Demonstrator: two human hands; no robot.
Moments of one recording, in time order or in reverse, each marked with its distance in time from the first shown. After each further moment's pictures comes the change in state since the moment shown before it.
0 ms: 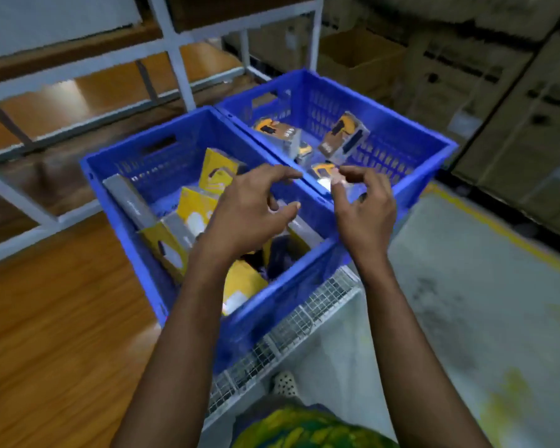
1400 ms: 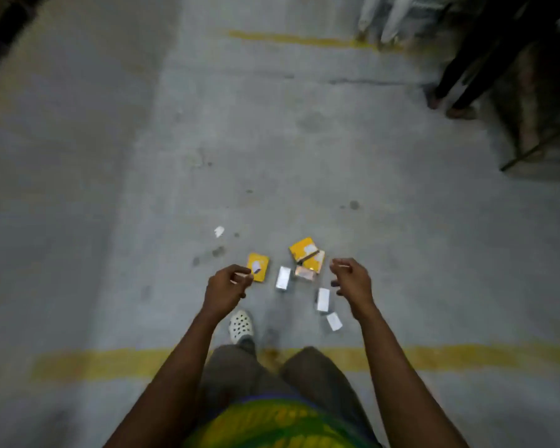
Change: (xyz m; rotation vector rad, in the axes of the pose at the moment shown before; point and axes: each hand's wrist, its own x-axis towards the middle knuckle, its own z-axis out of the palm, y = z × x) left_hand -0.625 0.560 0.599 -0.058 -2.003 0.896; right_hand -0.791 0.119 -0.614 0.044 2.078 1.562
